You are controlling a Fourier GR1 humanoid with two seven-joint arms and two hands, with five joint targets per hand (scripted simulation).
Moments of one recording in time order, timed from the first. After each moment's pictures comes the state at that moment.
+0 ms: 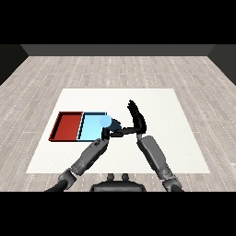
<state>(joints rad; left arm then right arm) -0.56 0.01 -0.53 -0.91 0.43 0.60 -0.40 -0.46 -0.03 0.28 -1.37 -0.25 -0.27 -0.22</state>
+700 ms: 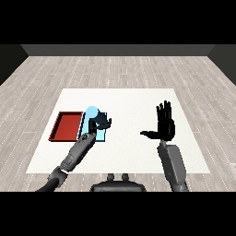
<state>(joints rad) -0.58 0.15 -0.40 -0.92 0.37 0.61 -0.33 -0.22 -0.15 0.07 -1.69 -0.41 -0.16 -0.23</state>
